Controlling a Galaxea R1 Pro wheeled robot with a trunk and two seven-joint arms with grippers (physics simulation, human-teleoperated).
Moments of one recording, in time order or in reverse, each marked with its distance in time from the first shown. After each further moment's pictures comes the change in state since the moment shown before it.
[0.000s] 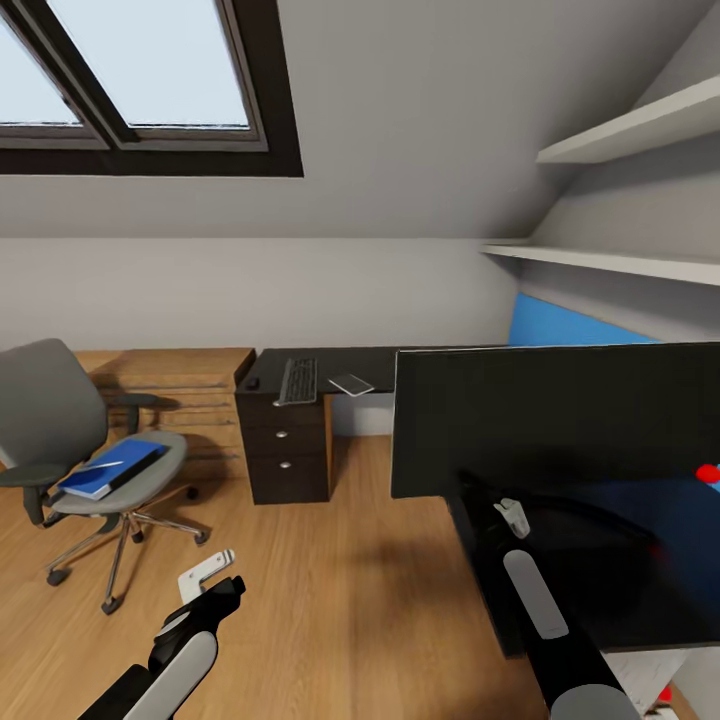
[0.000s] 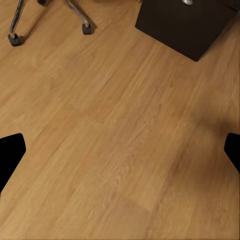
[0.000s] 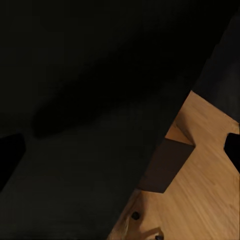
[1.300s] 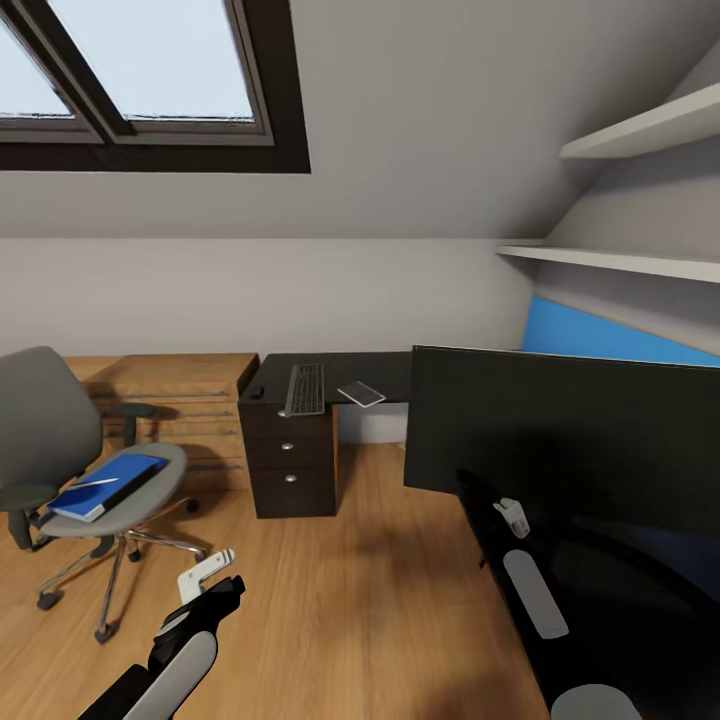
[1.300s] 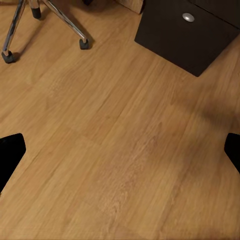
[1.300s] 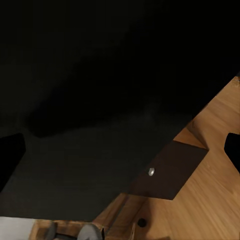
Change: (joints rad) left arm 0.000 0.000 0.001 0.000 -0.002 0.000 0.000; right arm 0.000 0.000 0.001 -0.002 -0.001 0.001 0.000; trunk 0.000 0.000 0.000
